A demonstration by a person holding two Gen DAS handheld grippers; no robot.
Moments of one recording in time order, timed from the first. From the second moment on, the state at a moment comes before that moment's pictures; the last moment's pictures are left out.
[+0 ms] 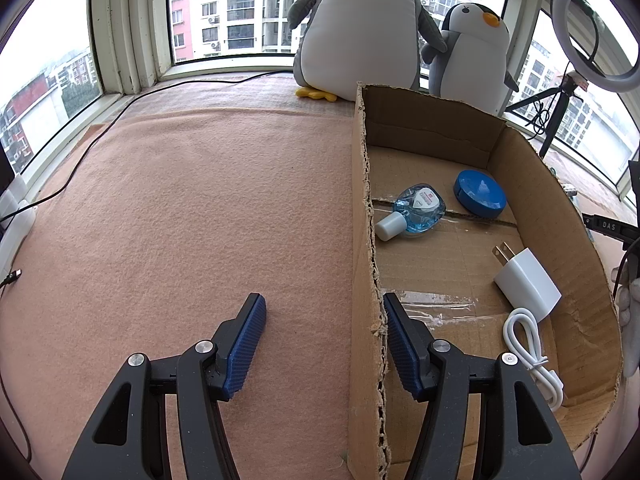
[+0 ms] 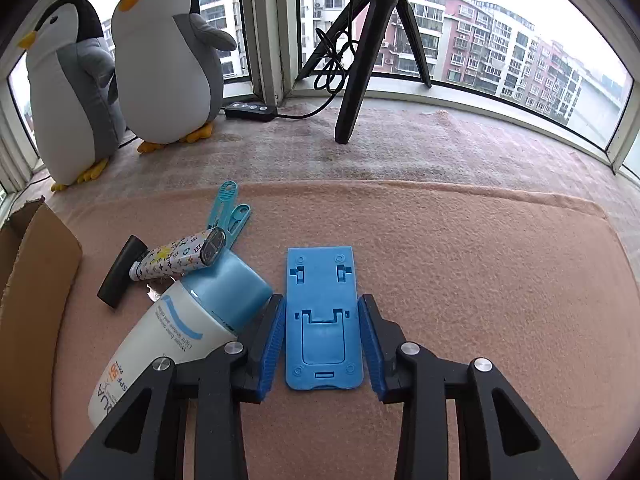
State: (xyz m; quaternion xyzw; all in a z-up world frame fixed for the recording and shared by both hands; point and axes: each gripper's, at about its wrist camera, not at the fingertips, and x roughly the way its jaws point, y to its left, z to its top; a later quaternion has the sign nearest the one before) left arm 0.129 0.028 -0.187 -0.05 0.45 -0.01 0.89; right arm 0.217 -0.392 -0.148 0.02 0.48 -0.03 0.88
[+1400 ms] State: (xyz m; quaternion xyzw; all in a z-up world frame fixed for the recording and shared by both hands) left arm 0.128 0.029 -0.188 -0.05 0.45 -0.01 0.89; right arm 0.123 -0.275 -0.045 0.03 0.40 0.11 0.91
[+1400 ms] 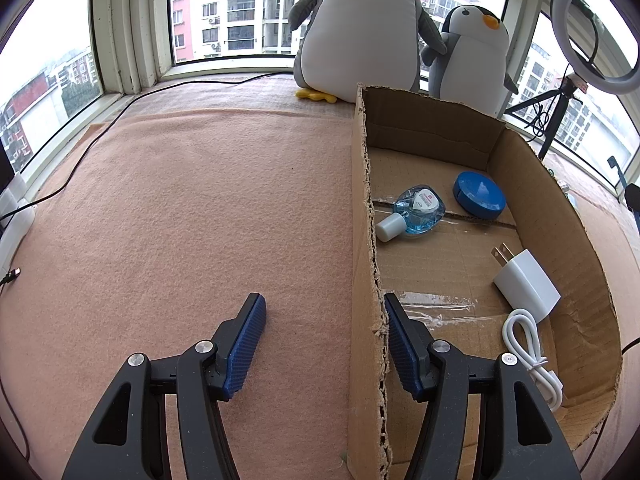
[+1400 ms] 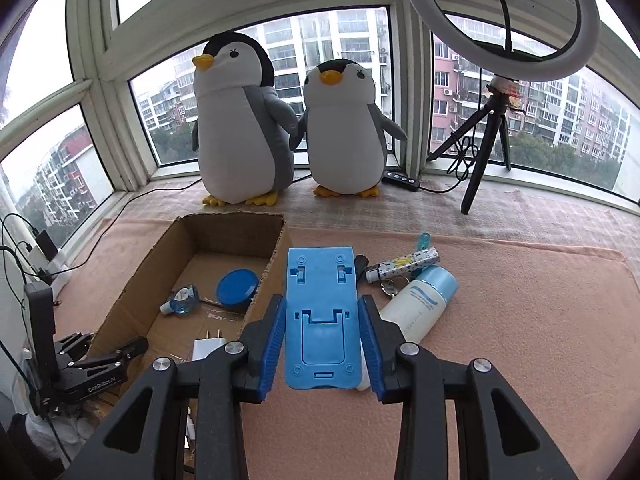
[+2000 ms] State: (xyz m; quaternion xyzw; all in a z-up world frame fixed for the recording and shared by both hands) left arm 0.128 0.029 -0.188 -0.05 0.45 -0.01 0.89; right arm 0.138 -0.174 -0.062 -0.01 0.43 0.20 0.88
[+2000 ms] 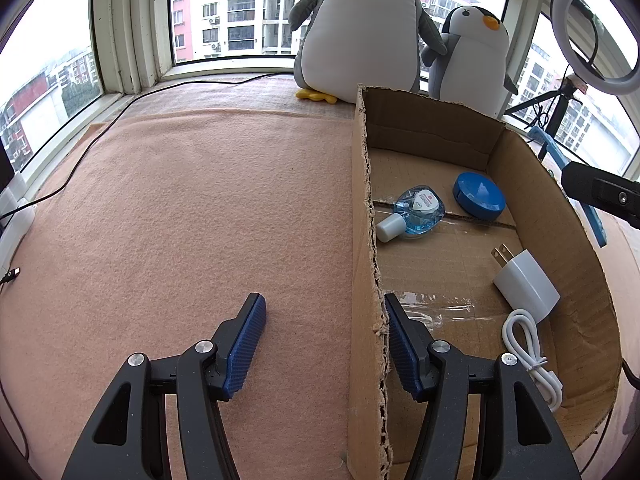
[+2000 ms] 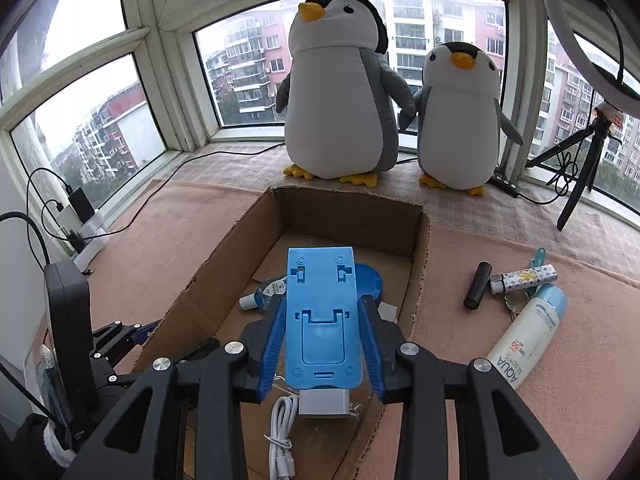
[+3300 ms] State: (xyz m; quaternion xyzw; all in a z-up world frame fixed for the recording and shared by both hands) left arm 0.129 0.029 -0.187 -0.05 0.44 -0.01 0.89; right arm 0.143 -0.262 -0.042 0.10 0.41 0.12 0.90
